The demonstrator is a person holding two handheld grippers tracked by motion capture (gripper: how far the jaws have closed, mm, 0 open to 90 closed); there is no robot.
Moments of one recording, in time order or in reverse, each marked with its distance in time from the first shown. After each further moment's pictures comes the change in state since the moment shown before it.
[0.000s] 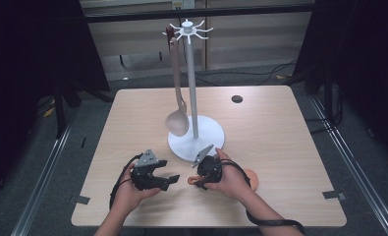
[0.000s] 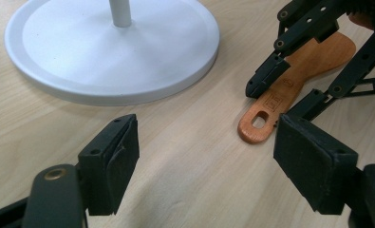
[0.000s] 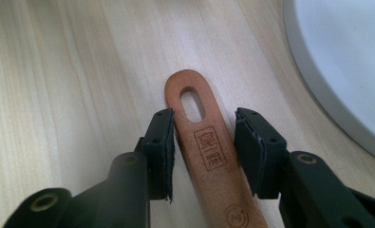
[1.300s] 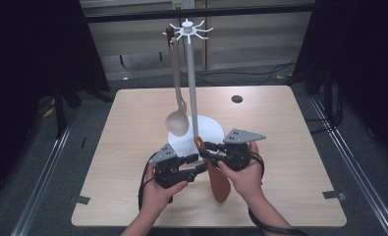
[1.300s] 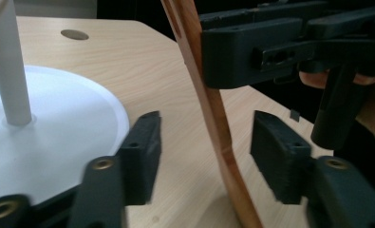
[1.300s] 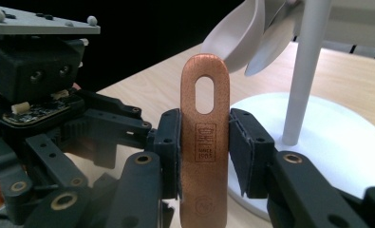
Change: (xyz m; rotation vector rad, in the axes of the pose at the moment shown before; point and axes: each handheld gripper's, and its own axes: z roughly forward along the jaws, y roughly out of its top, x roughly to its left) left arm -0.059 0.052 0.024 -0.317 -0.161 -0.156; right arm 0.002 -0.010 -0.095 -0.677 -0.129 0.293
